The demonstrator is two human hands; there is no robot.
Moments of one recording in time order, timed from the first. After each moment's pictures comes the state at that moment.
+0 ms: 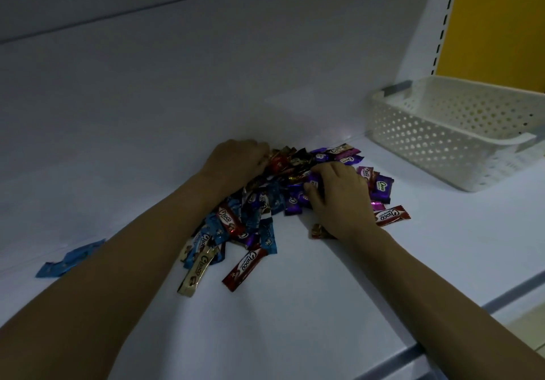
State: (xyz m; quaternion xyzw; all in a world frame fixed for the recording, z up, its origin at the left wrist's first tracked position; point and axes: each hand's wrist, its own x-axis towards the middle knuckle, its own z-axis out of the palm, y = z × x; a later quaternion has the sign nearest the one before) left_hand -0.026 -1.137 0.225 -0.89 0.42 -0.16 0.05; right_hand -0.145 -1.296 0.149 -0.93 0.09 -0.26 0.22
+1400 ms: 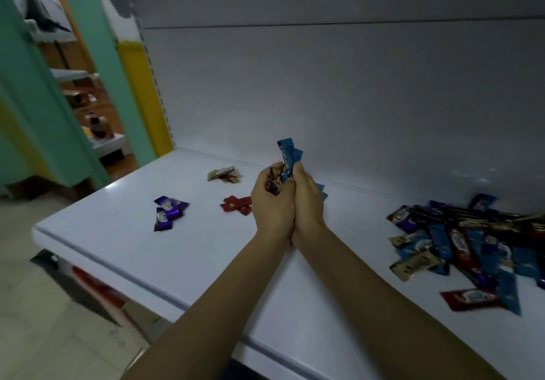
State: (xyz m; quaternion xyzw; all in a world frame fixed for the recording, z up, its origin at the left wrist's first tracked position) left_hand -0.166 -0.885 0.193 -0.56 -0.20 -0.30 -0.74; right_hand -0.139 -0.910 0.190 -0.46 0.00 0.17 0.87
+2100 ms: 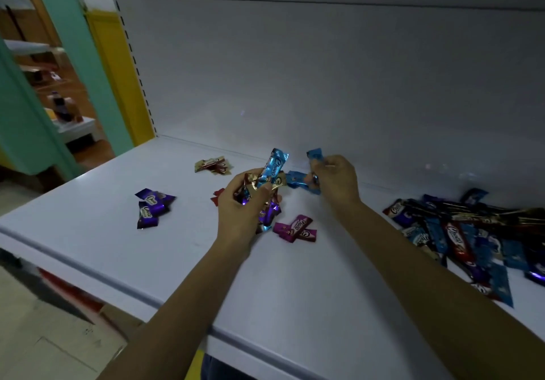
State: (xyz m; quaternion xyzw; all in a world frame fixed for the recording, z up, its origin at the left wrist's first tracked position) left_hand -0.189 -0.834 0.168 -0.60 -0.10 -0.26 -0.75; right_hand -0.079 -0.956 0.189 -0.76 -0.06 -0.01 0.65
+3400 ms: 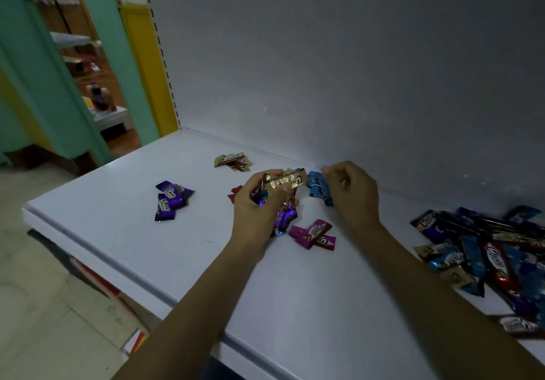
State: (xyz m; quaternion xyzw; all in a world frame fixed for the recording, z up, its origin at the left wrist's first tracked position) left_hand -0.182 -0.830 0.161 -0.60 -0.11 -0.28 -0.74; right_hand -0.066 -0.959 0.156 -0.84 -0.21 -0.15 0.48
